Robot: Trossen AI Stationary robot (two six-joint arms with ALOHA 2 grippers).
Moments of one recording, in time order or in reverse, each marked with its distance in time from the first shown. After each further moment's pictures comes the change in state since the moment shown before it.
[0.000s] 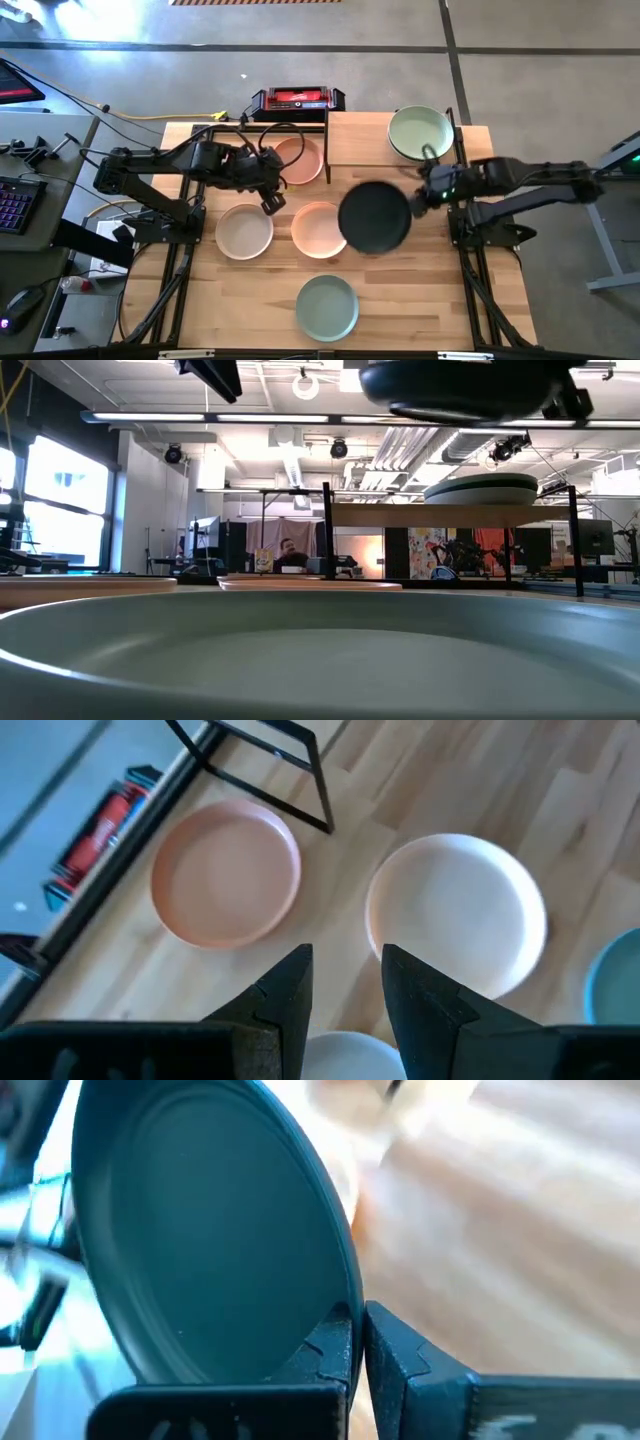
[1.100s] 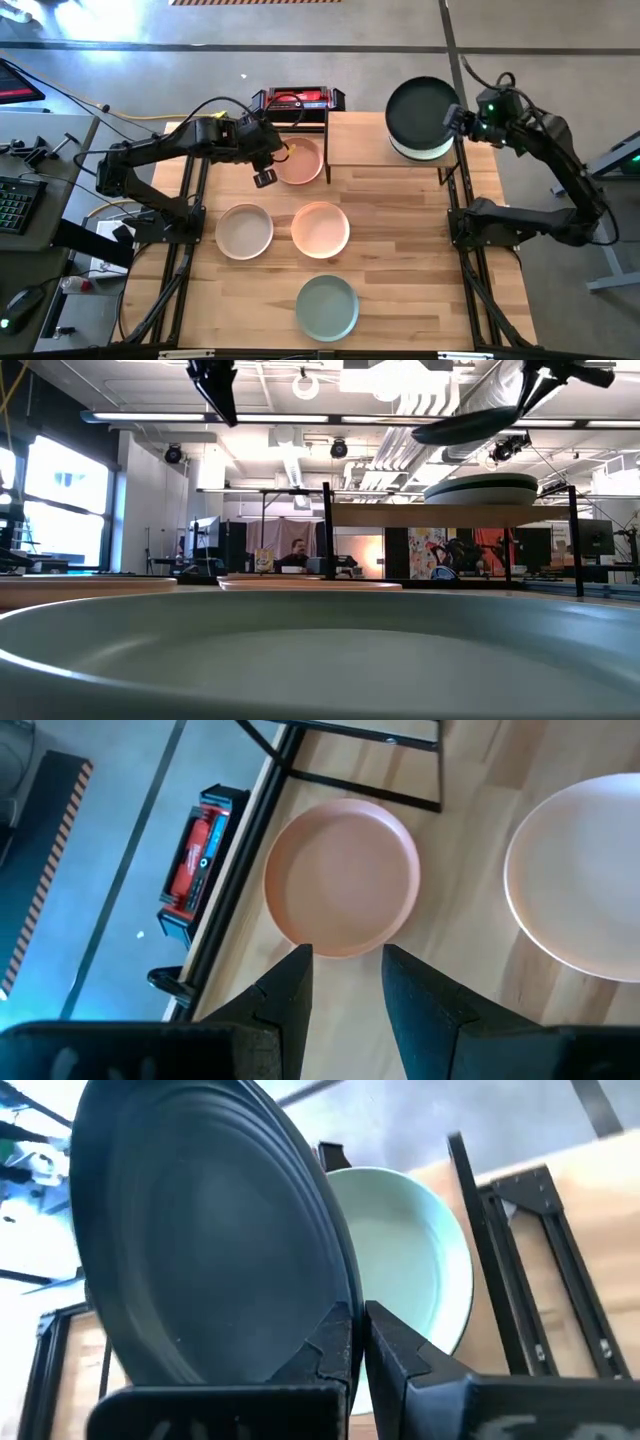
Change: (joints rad) left arm 0.257 0.000 0.000 -0.002 -0.003 0.452; right arm -0.867 0.051 0.391 -0.323 0.108 -0.107
